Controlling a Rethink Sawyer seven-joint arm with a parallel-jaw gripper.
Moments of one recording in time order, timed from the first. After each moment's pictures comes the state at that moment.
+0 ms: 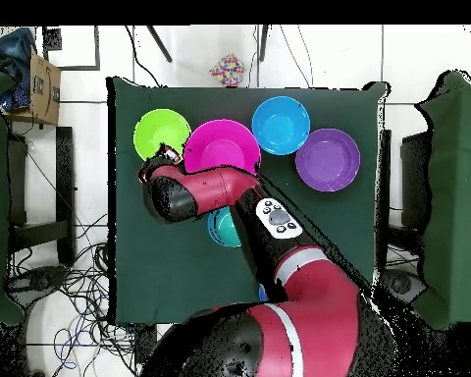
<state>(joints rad) -0.36 -0.46 0.51 1.63 -0.41 0.07 1.11</state>
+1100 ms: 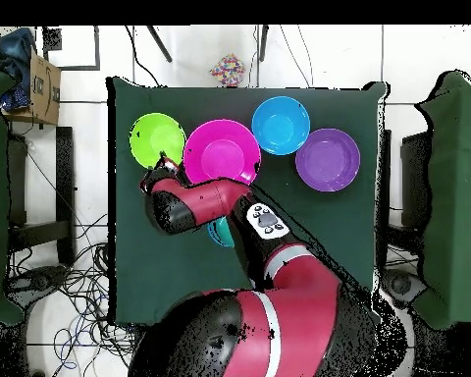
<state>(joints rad) -0.32 -0.39 0.45 1.63 -0.46 -0.05 1.11</state>
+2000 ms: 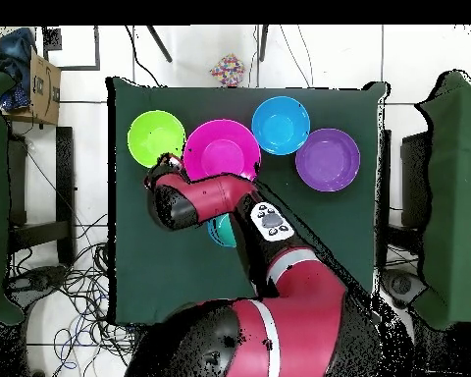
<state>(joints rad) -0.32 -0.44 0.44 1.62 -0.44 0.01 1.11</state>
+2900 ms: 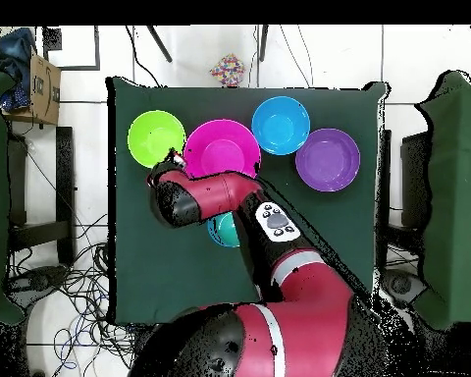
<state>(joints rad) -0.33 -0.45 0.44 1.63 -0.41 0.05 1.11</state>
